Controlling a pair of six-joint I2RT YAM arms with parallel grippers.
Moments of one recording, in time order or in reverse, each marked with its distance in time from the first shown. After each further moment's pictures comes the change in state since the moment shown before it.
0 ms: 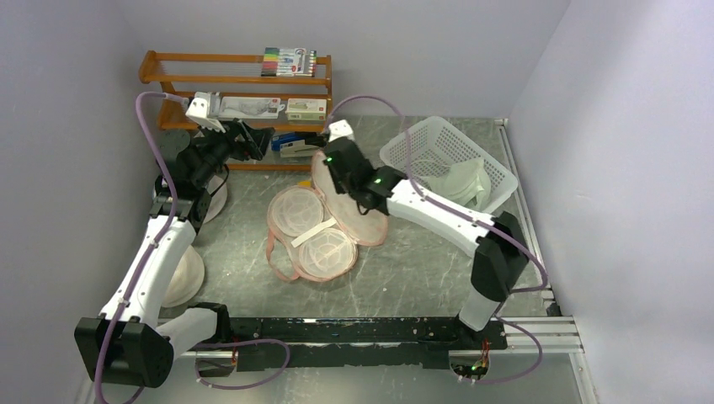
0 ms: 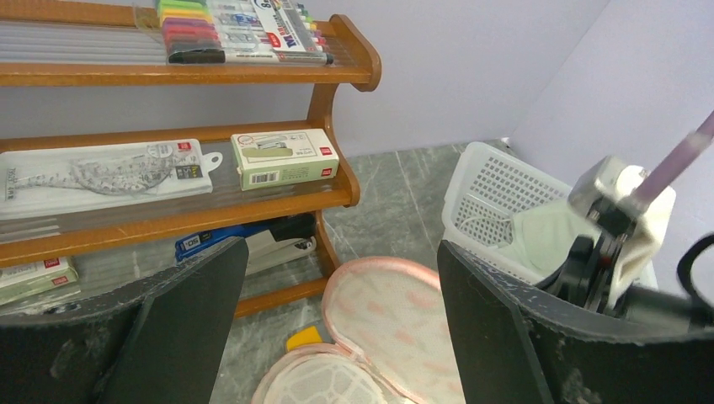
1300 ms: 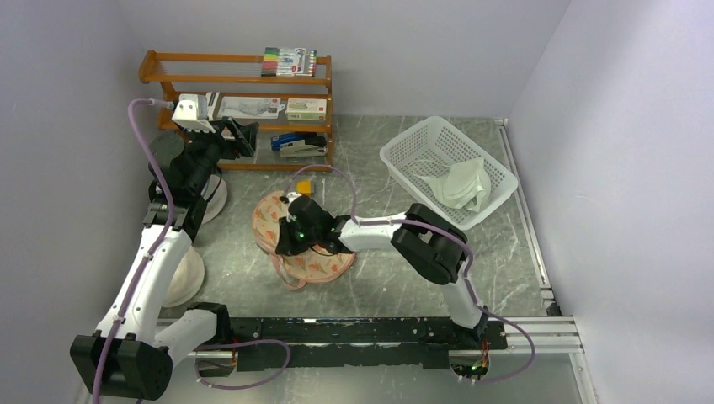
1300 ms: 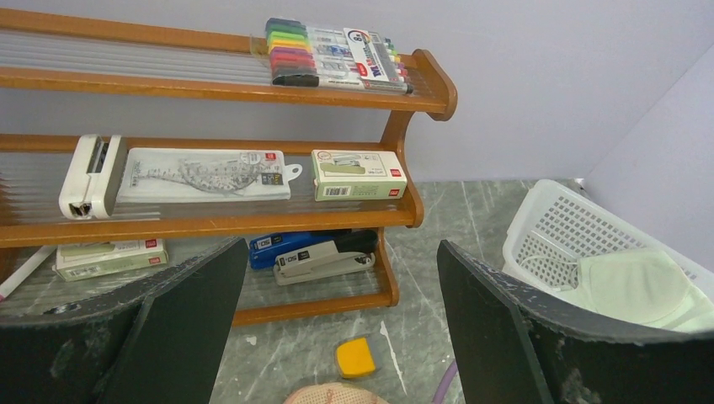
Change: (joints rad) left arm -0.002 -0.071 0.000 -0.055 -0.209 0.048; right arm 0.211 0.406 -0.155 0.528 -0.573 0.407
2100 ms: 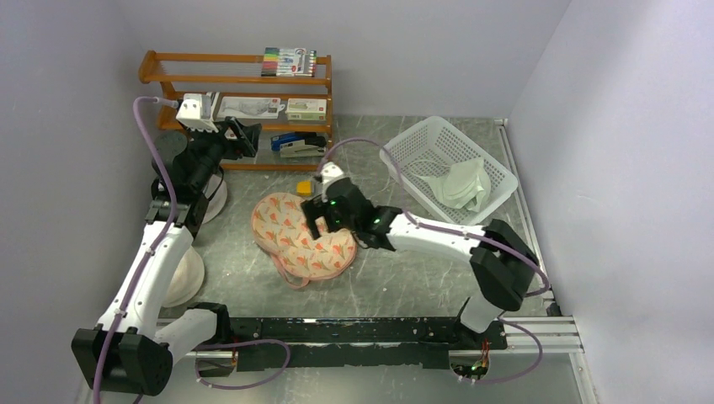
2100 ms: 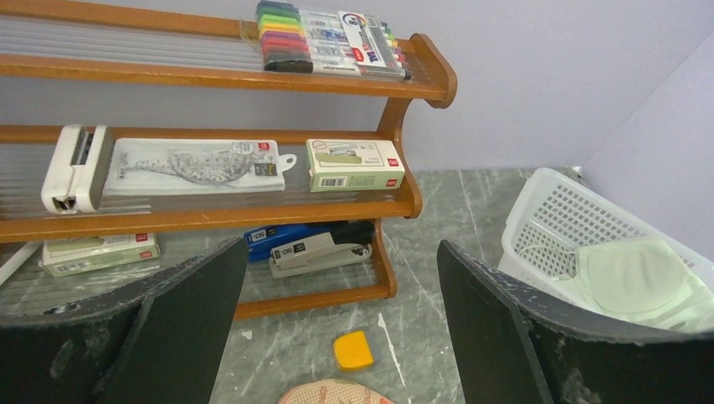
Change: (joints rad) left arm 0.000 0.021 0.000 0.000 0.016 0.000; right arm -0.053 -0.431 -0.187 -0.136 0.364 -0.357
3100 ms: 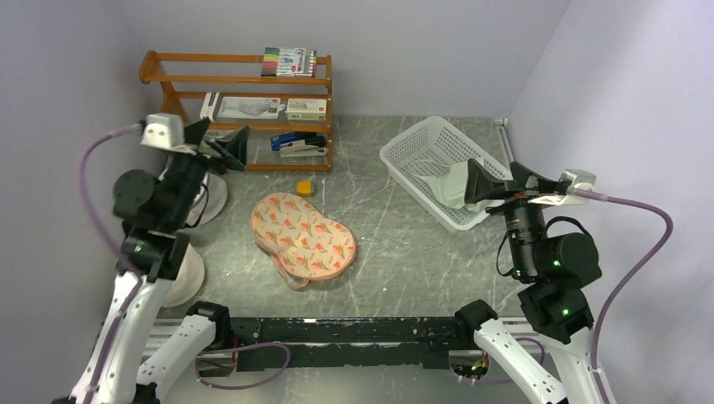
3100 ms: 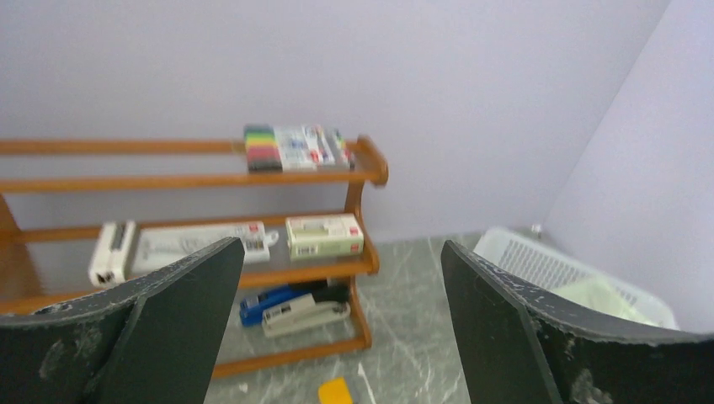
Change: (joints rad) left arm -0.118 -0.242 0.022 -0.071 -0.093 0.055; right arm -0.542 -1.184 -0.123 -0.204 0.169 -0.090
